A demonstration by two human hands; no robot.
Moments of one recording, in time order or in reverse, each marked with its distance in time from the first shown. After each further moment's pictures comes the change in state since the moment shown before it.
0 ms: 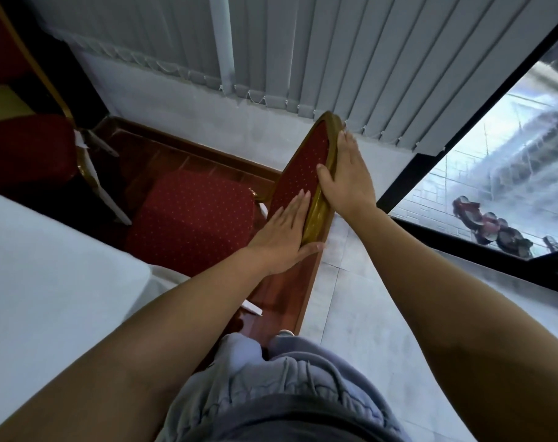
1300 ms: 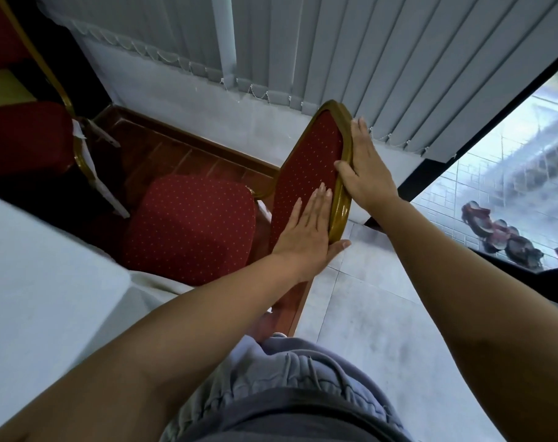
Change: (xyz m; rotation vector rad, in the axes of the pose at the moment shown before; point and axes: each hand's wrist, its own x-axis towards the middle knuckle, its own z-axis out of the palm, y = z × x) left_hand 0.058 0.046 0.014 0.170 0.094 -0.107; right_hand 0.049 0.054 -0.013 0.095 -0.114 -0.137
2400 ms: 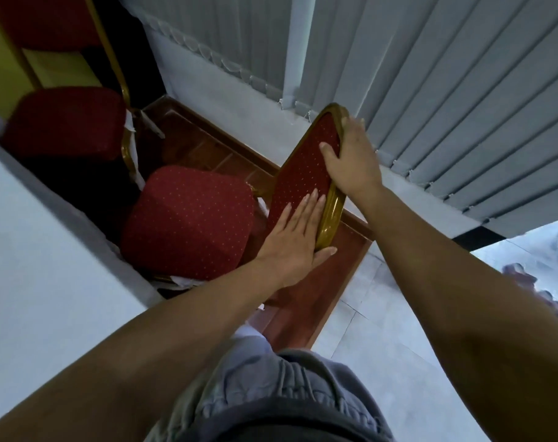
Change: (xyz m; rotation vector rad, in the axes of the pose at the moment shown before) left_hand 0.059 -0.140 -0.033 0.038 0.107 -0.165; right_hand 0.185 -0.091 0.071 -0.003 -0.039 -0.059
